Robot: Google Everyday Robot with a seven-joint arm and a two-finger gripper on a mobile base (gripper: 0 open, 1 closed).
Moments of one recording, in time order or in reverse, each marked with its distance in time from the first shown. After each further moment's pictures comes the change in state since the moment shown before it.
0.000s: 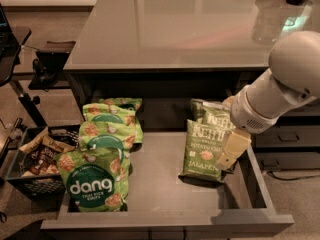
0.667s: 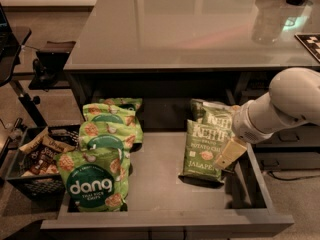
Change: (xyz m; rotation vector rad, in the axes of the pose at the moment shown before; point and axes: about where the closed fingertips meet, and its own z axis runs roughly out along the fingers) arm 0.033 -0.031 0.050 0.105 -0.057 0.093
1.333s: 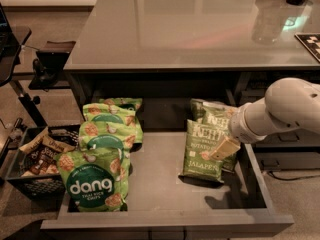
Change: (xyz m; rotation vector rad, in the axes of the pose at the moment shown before) arm 0.002 -0.018 0.027 0.051 -0.050 0.009
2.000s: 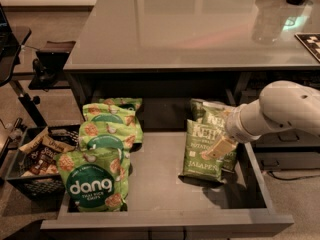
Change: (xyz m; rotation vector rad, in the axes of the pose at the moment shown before) arm 0.002 -0.007 0.021 -0.004 -0.014 -0.004
